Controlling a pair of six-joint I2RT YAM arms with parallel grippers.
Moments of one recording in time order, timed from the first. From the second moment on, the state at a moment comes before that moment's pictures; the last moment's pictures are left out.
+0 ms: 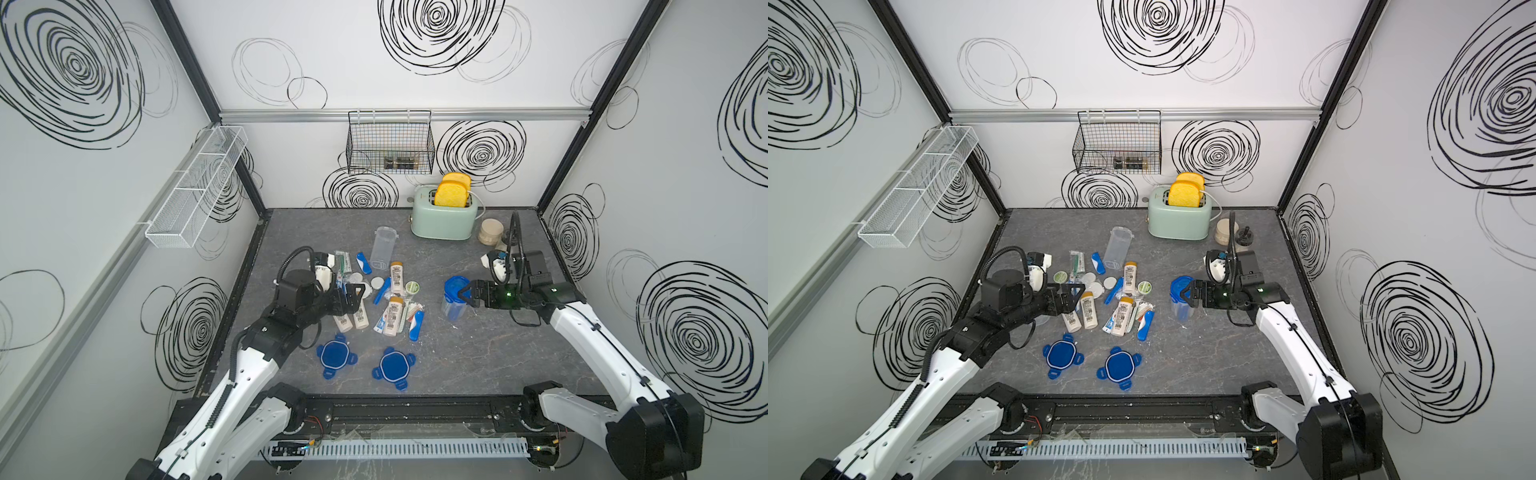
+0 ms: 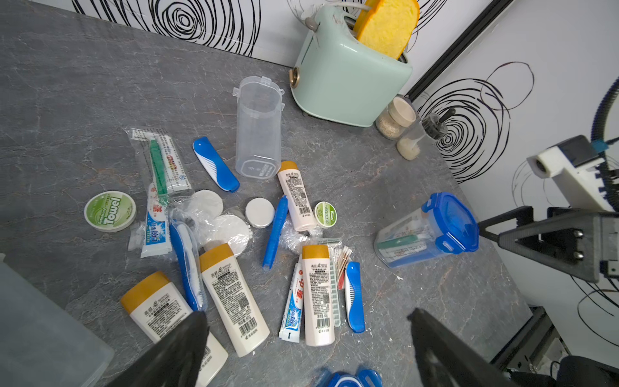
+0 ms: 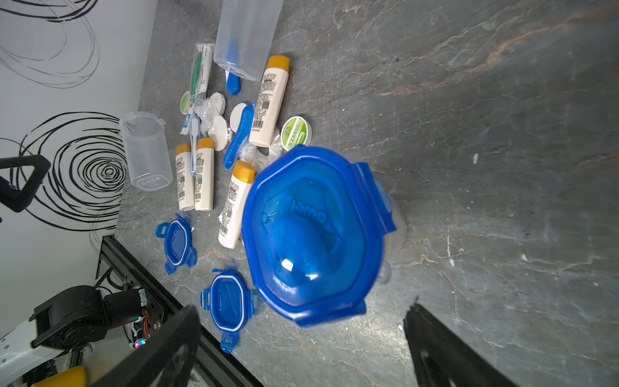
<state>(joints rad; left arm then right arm) -0.34 0.80 0.73 -0.45 0.22 -0.41 0.24 1.11 0.87 -0.69 -0.51 0.26</state>
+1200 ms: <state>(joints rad) -0.37 0.82 0.73 -0.45 0.21 -0.41 0.30 1.01 0.72 -0.56 -0.75 0.31</state>
